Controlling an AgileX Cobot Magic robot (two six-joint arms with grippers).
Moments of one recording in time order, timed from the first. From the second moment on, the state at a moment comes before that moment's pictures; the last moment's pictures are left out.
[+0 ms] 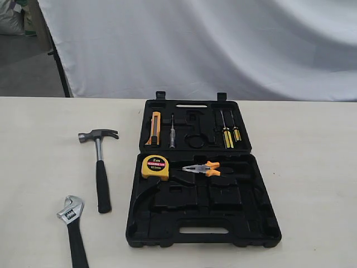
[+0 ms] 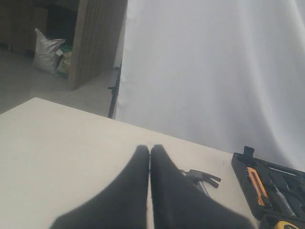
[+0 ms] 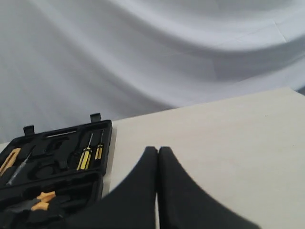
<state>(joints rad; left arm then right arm) 0.13 0.00 -0.01 0.02 0.10 -0.31 0.03 0.01 0.00 0.11 0.14 0.08</state>
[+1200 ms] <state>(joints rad) 0.13 0.00 -0.01 0.02 0.10 -0.31 0.50 0.63 -0.06 0.23 0.04 0.08</state>
